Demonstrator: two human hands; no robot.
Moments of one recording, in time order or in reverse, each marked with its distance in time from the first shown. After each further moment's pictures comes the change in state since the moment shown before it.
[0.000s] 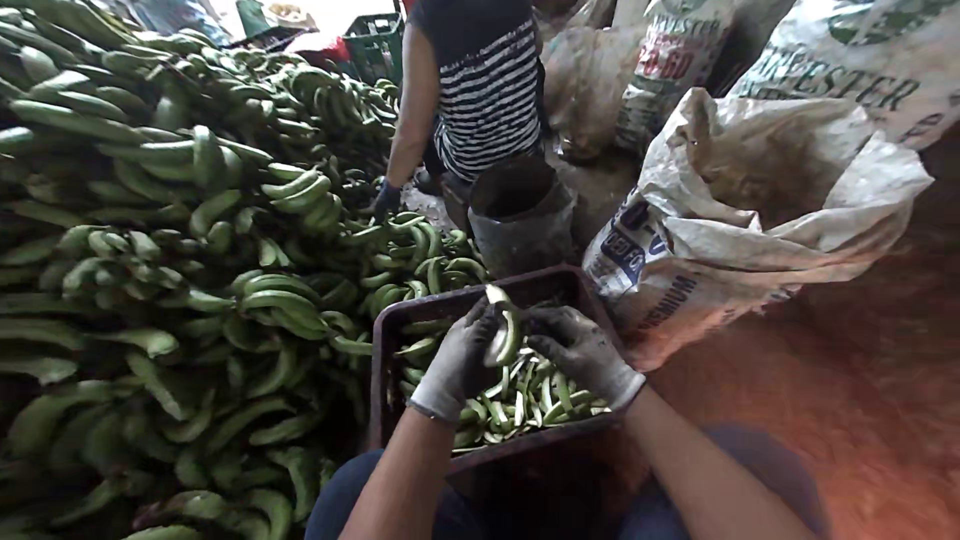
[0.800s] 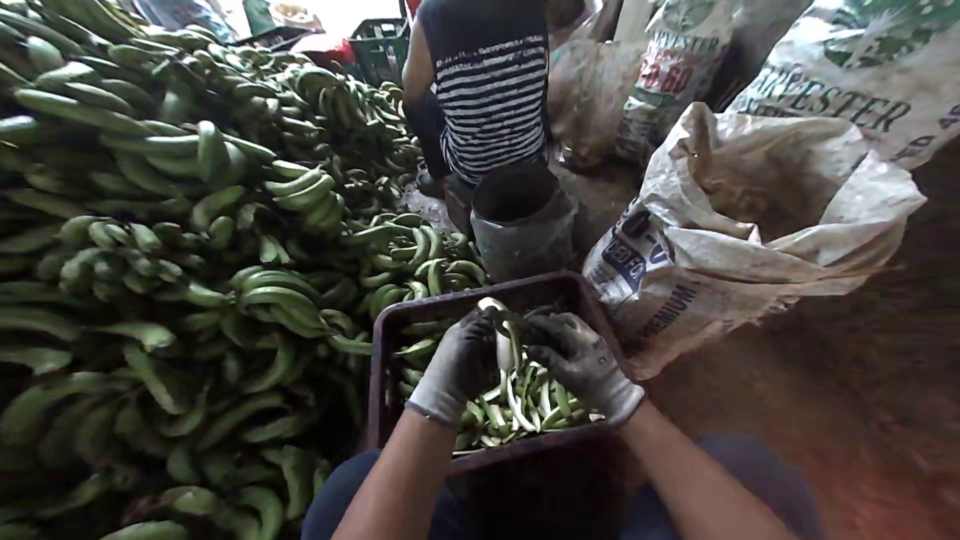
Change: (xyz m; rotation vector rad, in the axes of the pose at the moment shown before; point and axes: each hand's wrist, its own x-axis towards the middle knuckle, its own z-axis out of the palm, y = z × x) left_hand -0.002 0.001 -0.001 -0.148 -0.014 0.017; right_hand -0.008 -0.004 0.006 -0.050 0.119 -0.129
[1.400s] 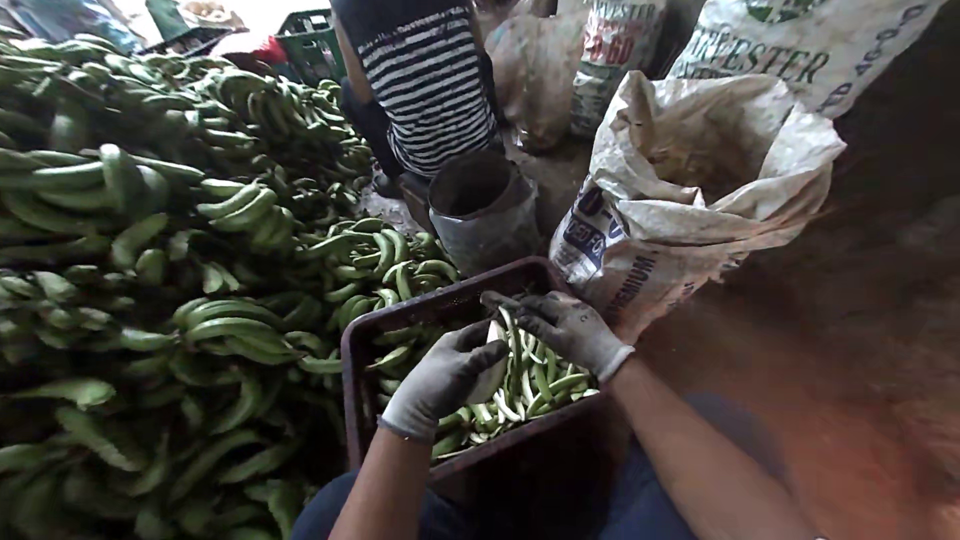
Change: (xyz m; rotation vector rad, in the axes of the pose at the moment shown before) left_hand -0.011 -0.001 0.010 0.506 -0.286 -0.054; right_hand 0.009 0.023 -0.037 -0.120 -0.199 0.277
